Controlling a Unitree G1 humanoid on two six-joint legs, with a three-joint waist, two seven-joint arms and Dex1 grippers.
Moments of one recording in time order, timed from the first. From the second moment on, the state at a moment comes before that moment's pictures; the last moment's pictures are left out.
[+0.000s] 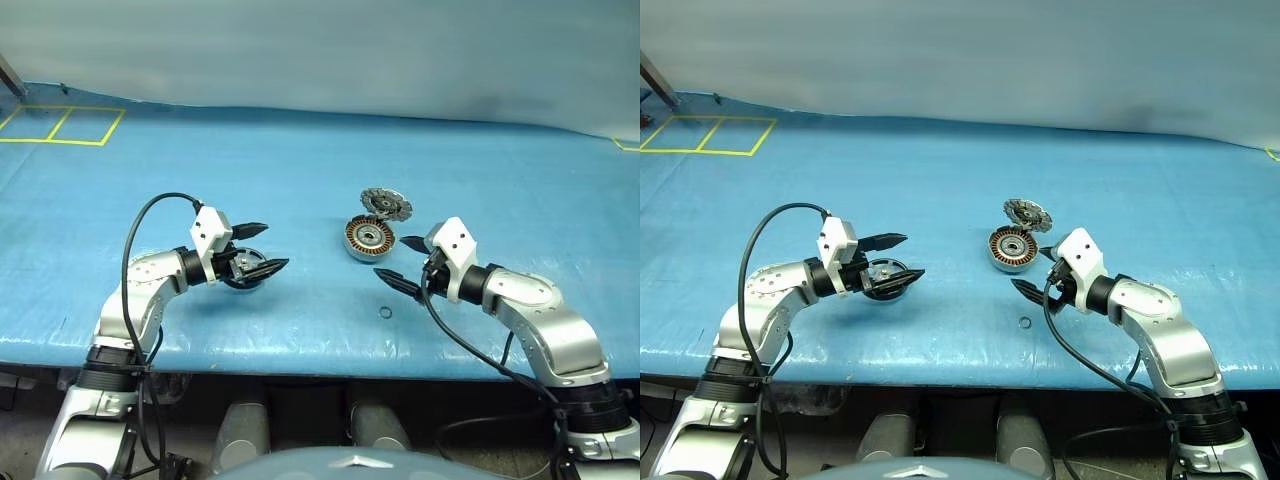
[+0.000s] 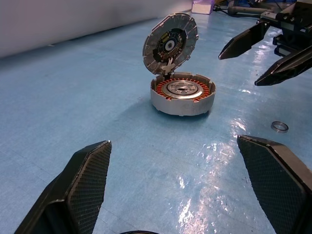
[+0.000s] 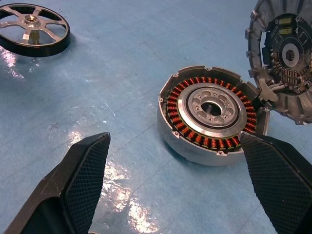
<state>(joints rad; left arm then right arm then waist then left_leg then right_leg) -0.29 0.51 -0.03 0.02 -0.36 0.27 -0.99 -0.13 -0.63 0.00 -0.29 0.33 0.55 0.74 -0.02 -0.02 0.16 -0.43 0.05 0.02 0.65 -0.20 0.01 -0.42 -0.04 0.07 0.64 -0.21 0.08</state>
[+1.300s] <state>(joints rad) -0.31 0.47 -0.06 0.04 -0.35 0.25 -1.03 -0.25 -0.68 0.09 -0.20 0.23 0.50 0.83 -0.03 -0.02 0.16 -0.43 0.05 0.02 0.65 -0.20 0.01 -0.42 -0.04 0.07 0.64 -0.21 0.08</state>
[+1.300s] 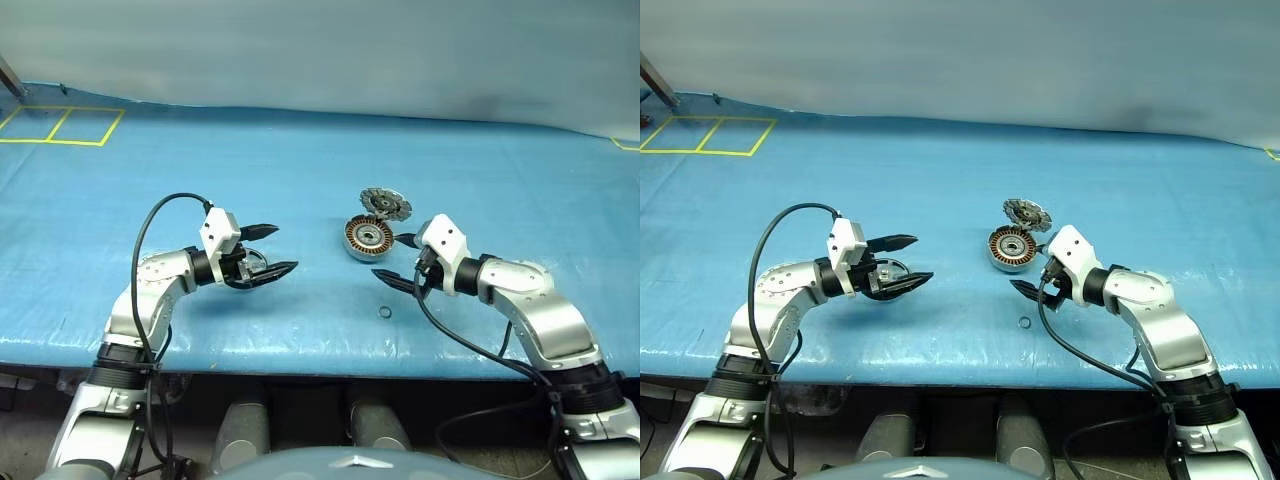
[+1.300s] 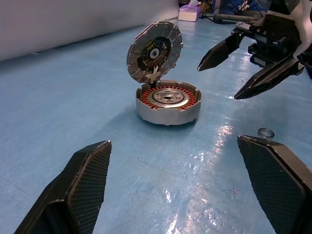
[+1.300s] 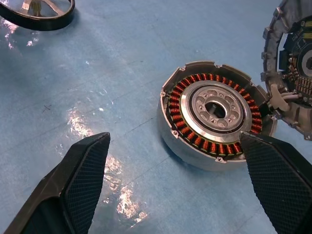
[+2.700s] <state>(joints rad) -0.25 0.49 -0.05 0.05 -0.35 0.22 -0.95 -0.82 -0.61 0.48 0.42 -0.17 0.27 1.24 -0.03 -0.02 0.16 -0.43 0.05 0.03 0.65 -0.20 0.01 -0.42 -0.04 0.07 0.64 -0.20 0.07</state>
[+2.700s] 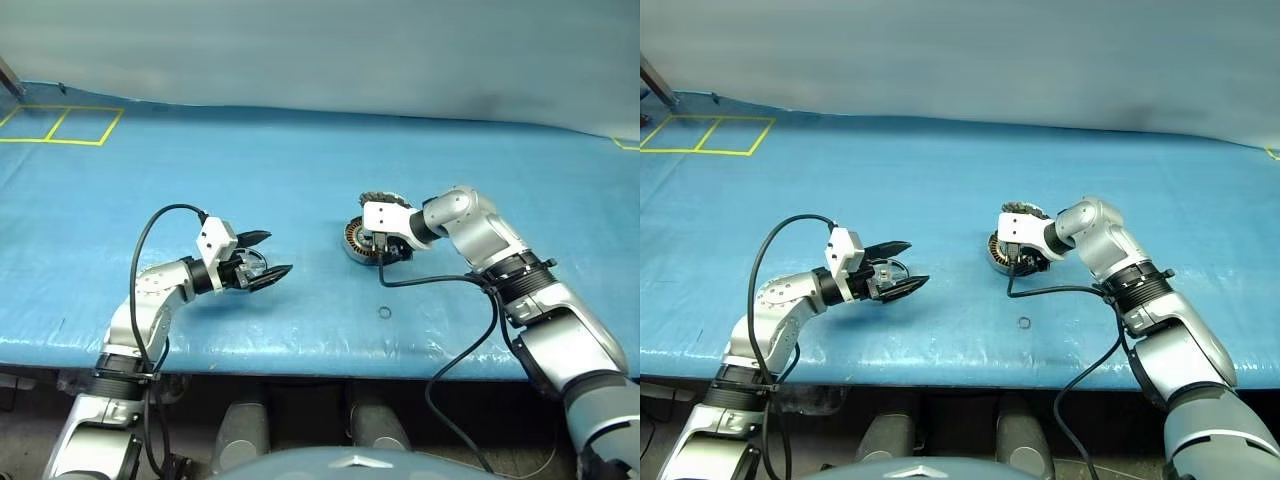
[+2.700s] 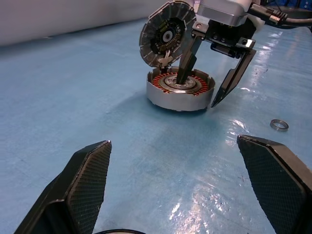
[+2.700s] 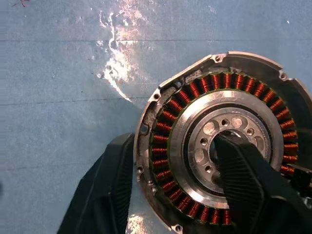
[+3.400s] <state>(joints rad) -0.21 0.52 0.00 0.01 -0.36 0.23 -0.92 -0.75 -0.37 0.49 0.25 -0.14 0.39 1.18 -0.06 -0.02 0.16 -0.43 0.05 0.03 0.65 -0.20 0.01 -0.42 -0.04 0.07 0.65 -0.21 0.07</state>
